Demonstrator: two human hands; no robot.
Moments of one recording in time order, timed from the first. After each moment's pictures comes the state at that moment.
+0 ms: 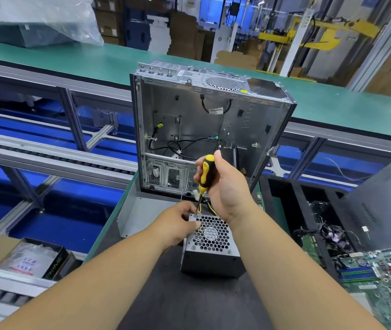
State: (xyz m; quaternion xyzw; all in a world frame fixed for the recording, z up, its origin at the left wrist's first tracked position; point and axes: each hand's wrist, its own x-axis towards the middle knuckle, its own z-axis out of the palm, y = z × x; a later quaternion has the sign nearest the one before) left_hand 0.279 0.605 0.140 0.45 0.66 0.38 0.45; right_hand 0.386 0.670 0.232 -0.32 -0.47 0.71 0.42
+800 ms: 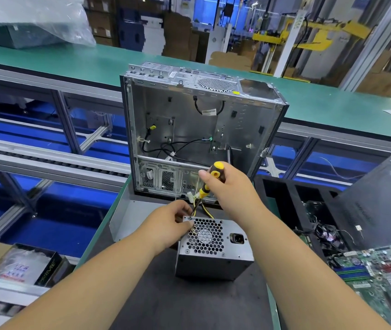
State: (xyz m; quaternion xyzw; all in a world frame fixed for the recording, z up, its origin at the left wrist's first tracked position) left_hand 0.273 0.607 0.149 0.54 0.70 0.32 0.33; right_hand 0.426 0.682 0.231 -0.46 -0.78 0.32 0.29
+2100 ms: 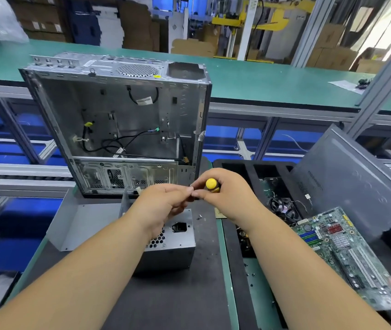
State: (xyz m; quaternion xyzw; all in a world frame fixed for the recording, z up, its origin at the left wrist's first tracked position) left_hand 0.383 0.652 0.193 0.36 0.54 0.50 0.58; right_hand 0.553 0.697 0.219 -0.41 -0.79 0.33 0.31
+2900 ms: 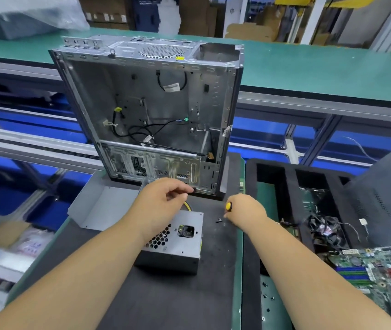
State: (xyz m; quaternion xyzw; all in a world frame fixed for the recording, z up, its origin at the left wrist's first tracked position) left_hand 0.371 0.650 0.169 0.50 0.71 0.42 0.26; right_hand 0.549 0.801 0.093 -0.52 -0.84 0.15 -0.04
